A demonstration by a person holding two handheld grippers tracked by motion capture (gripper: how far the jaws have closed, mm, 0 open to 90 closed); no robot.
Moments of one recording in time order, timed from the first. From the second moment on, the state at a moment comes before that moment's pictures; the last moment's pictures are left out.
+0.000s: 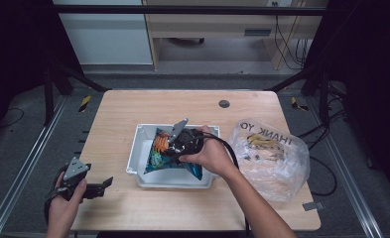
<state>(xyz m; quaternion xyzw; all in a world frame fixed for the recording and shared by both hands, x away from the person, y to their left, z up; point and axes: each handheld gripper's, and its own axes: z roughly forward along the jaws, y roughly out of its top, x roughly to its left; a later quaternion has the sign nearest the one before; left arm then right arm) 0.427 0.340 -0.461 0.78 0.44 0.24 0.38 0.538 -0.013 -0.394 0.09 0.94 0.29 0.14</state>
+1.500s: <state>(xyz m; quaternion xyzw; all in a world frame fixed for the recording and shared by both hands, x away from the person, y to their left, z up) 0.428 0.341 -0.461 0.78 0.44 0.24 0.38 0.548 -0.012 -0.417 0.10 0.95 0.27 0.12</state>
